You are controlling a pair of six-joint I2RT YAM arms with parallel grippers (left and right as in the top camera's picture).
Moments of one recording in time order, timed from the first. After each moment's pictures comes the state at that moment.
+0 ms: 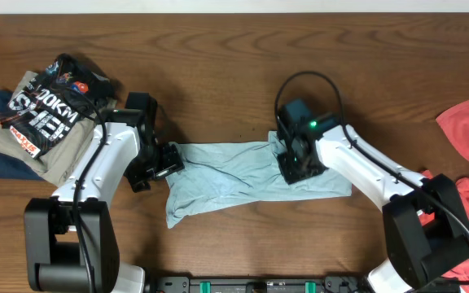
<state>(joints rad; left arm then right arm) -0.07 1.65 1.06 -1.07 0.14 -0.51 0.50 1.76 1.10 -0.90 -0.11 0.20</state>
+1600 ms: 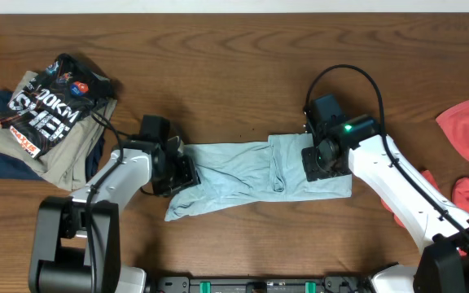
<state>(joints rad) -0.14 1.63 0.78 -0.64 0.40 -0.42 0.41 1.55 1.10 -1.02 0.04 0.26</state>
